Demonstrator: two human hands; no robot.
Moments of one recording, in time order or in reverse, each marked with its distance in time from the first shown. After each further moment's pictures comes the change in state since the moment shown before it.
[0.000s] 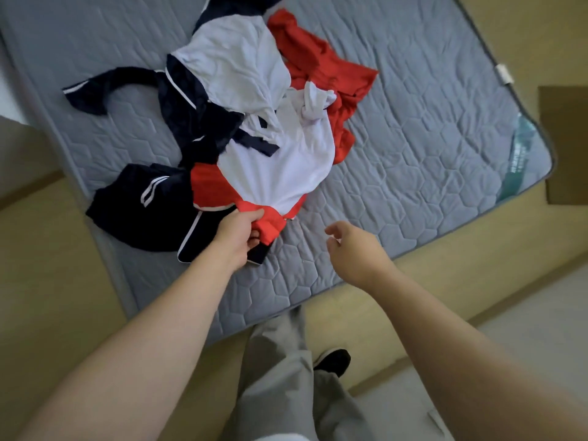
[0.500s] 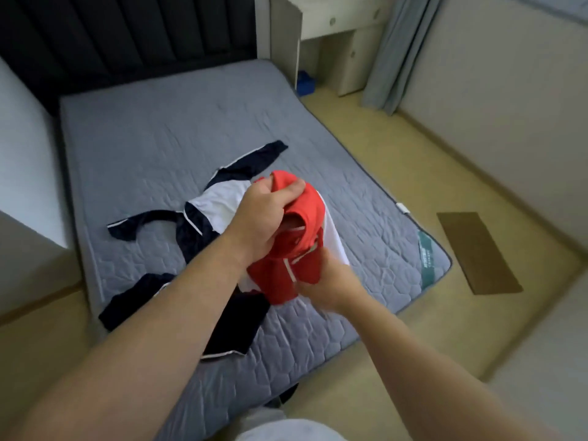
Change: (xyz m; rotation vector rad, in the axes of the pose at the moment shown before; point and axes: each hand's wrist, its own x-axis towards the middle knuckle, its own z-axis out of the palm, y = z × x) left_hand -0.345 0.179 0.035 -0.038 -0.560 0.701; right_hand -0.167 -0.078 -0.115 0.026 0.312 -0.182
